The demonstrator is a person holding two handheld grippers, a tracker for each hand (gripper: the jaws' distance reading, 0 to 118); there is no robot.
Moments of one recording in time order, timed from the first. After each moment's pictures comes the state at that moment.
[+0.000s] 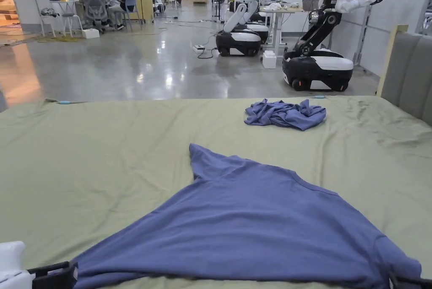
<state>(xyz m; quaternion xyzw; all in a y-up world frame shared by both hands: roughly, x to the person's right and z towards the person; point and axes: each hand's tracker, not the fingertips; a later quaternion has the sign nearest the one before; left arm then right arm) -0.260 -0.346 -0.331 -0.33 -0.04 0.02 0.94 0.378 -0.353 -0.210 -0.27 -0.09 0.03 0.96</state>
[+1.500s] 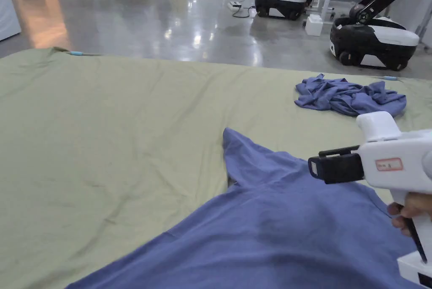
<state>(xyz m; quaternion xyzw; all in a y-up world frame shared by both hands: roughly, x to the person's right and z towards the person) -0.245 -0.375 -0.384 -0.36 -0.06 0.02 0.93 0.260 -0.304 -0.656 -0.34 0.11 0.07 0.93</state>
